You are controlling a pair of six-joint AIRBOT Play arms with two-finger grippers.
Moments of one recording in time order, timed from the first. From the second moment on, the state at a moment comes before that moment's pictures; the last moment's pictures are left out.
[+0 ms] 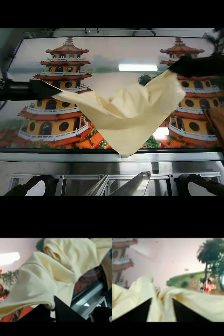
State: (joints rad) left arm 0.24 -1.11 1.04 0.59 -1.38 -1.06; right arm -0.07 -1.27 1.30 -0.87 1.08 1.29
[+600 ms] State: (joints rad) left arm 0.32 -1.63 1.39 0.68 -1.44 -1.07; right arm -0.17 -1.40 1.07 -0.90 1.39 1.31
